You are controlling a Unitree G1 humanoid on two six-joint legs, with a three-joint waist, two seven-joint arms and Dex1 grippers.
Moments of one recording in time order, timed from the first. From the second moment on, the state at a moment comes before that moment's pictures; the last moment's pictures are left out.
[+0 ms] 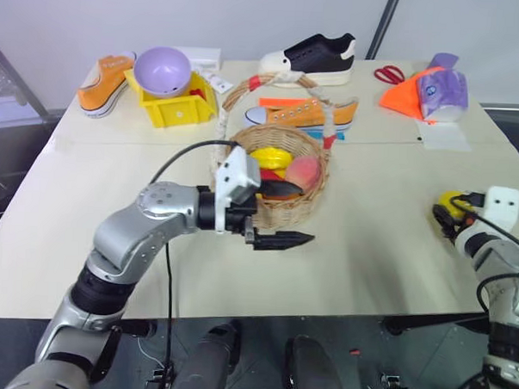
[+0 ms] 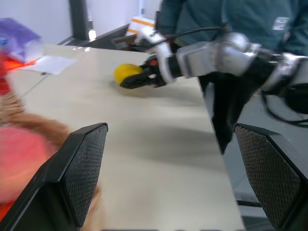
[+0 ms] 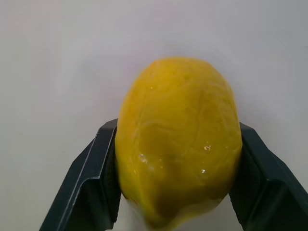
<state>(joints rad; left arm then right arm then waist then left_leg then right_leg) -0.51 0.50 -0.13 -0.40 -0.62 0.67 -0.88 -0.15 -0.66 -0.40 -0.09 0.38 0.63 0.34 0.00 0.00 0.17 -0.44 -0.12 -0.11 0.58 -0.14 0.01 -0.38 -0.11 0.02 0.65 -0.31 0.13</state>
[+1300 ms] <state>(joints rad) -0.21 0.62 0.15 -0.36 -0.62 0.49 -0.86 -0.42 -0.57 -0.05 -0.54 0.48 0.80 0.47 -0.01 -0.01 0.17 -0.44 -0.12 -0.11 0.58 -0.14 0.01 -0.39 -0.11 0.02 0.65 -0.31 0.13</state>
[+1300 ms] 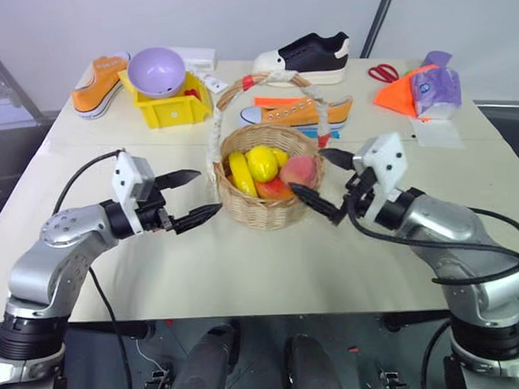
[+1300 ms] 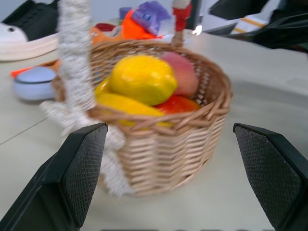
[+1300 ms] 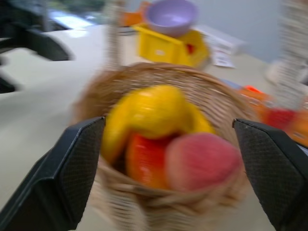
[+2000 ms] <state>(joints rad) -0.28 0.57 0.08 -0.35 -0.62 0.49 -0.83 -0.52 -0.52 -0.20 -0.15 0.30 0.58 0.32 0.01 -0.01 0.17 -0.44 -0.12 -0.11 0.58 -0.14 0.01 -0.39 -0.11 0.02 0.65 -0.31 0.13</state>
